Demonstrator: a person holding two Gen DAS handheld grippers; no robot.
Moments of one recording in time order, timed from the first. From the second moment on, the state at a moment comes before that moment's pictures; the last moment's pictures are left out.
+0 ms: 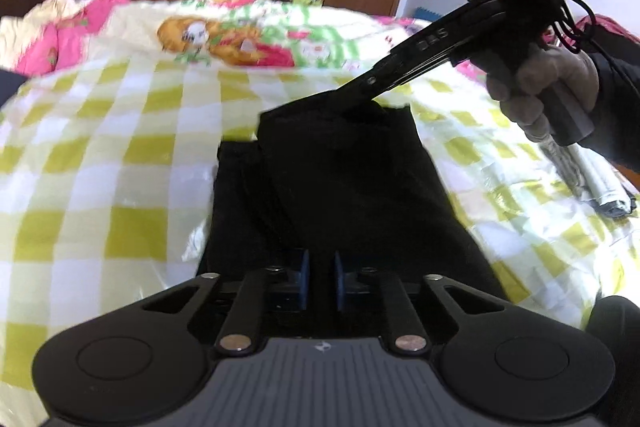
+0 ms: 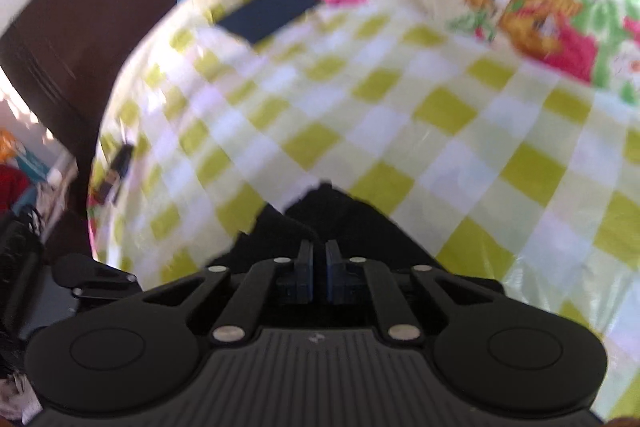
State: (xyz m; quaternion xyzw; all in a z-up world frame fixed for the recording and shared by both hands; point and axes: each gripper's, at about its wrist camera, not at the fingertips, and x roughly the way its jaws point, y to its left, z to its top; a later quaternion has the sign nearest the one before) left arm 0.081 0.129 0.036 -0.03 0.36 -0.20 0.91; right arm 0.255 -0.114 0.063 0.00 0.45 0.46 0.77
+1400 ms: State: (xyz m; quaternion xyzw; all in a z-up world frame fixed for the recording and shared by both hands) left arm 0.106 0.165 0.050 -0.07 0.30 -0.17 0.93; right arm 0.287 -0.063 0.094 -0.03 0.42 0.49 0.76
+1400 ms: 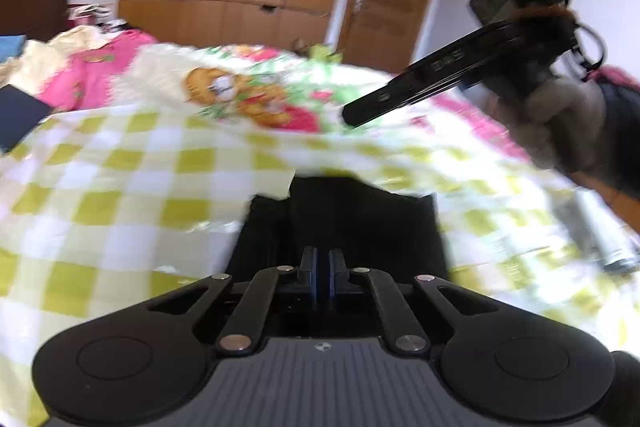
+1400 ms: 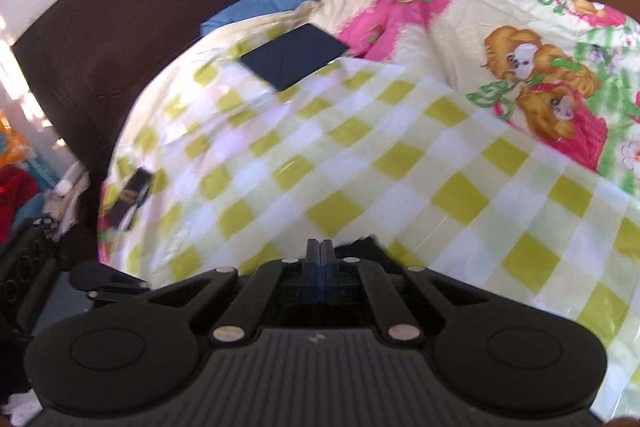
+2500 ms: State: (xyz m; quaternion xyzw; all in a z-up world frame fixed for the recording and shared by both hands) left arm 0.060 0.143 0.069 -0.04 0.30 -0.19 0.93; right arm 0.222 -0.132 0.086 0.07 0.43 0.47 0.77
